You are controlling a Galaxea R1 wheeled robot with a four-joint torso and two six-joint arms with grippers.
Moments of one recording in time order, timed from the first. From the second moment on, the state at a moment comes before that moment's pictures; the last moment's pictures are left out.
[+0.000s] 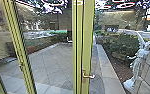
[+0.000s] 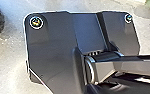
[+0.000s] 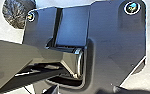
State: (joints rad) left arm 1.51 2.97 -2.67 -0.54 0.12 0.62; right arm -1.61 2.99 -2.60 -0.42 -0.03 0.37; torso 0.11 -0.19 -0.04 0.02
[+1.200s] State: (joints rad) left arm 1.51 3.00 -2.72 -0.54 0.11 0.62; right arm -1.61 3.01 -2.61 -0.43 -0.04 0.37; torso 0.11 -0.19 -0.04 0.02
